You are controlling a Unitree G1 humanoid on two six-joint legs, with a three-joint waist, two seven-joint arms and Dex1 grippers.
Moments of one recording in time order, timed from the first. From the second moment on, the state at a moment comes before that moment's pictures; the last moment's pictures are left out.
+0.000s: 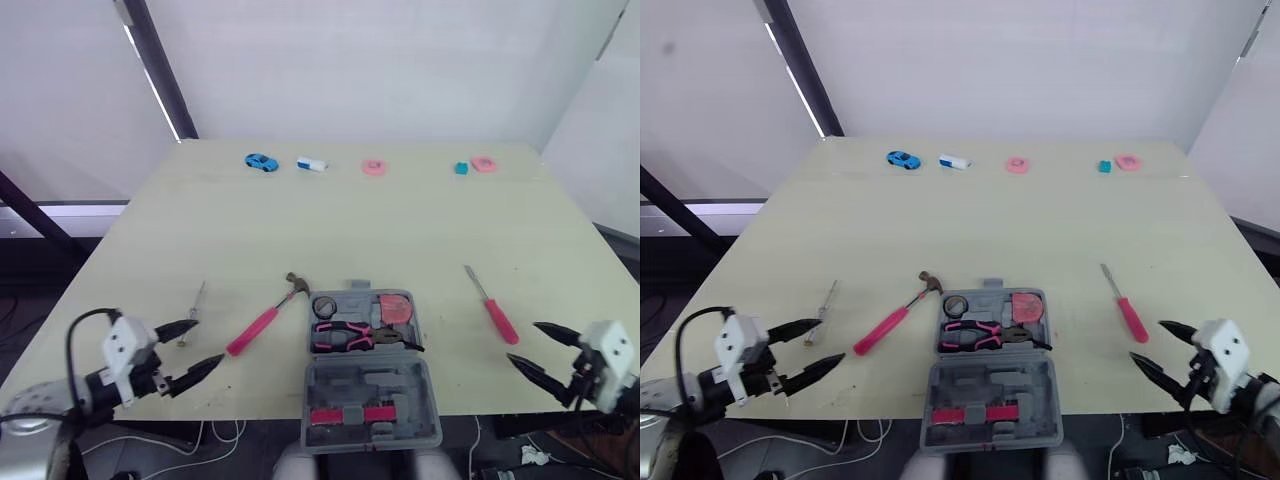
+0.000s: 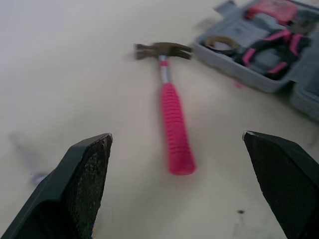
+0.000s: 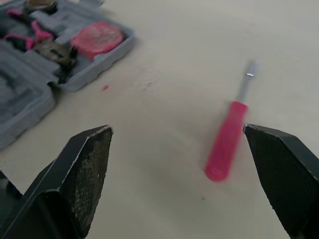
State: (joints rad) left arm 0.20 0.76 0.35 0.06 -0.40 0.00 -1.14; right arm 0.26 -0.69 -0.30 -0.14 0.40 0.10 0.96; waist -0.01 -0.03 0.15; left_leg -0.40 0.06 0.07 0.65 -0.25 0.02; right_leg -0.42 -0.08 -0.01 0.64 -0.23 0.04
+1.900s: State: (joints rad) left arm -0.25 0.68 -0.16 0.33 -0.21 0.04 -1.38; right arm -0.18 -0.61 0.25 0.10 0.08 0.04 1.10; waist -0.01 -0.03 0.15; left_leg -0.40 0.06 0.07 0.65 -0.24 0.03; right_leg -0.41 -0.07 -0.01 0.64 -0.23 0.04
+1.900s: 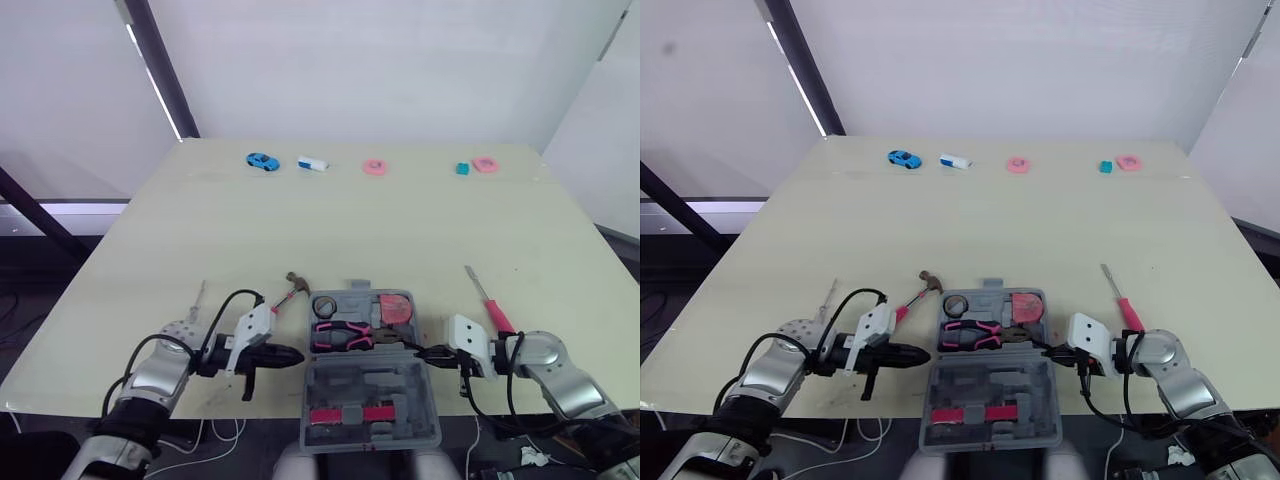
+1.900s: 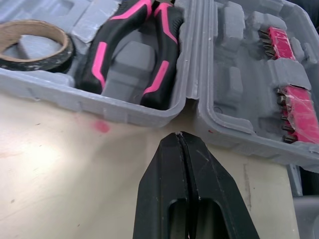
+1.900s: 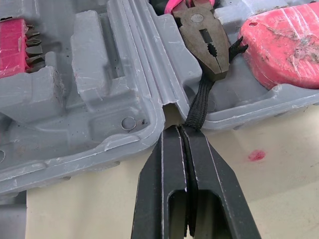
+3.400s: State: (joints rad) left arm -0.43 0.56 -0.19 0.54 -0.12 -0.01 -1.28; right arm -0.27 -0.54 0.24 0.29 0.05 -0.03 1.03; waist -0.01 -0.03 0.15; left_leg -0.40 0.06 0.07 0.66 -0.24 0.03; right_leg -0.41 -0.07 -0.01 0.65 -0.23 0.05
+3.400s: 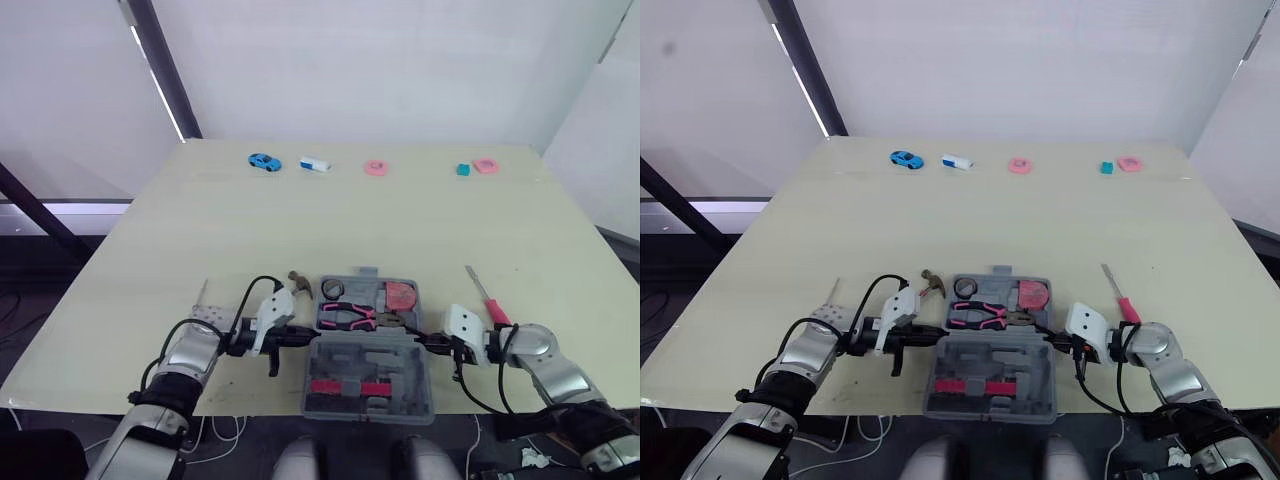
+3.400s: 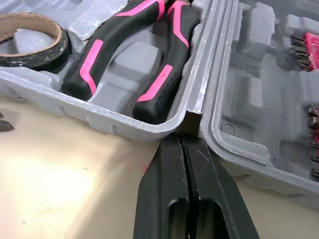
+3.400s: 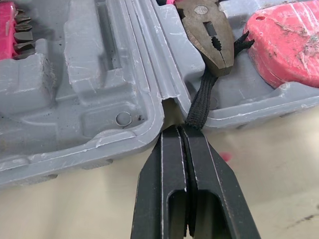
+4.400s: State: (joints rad) left arm -0.52 0.52 -0.16 0.69 -0.08 -0.07 -1.18; right arm -0.36 -0.47 0.22 0.44 0.00 -0.11 0.96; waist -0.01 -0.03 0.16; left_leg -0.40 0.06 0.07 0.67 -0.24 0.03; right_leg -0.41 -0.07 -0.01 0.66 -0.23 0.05
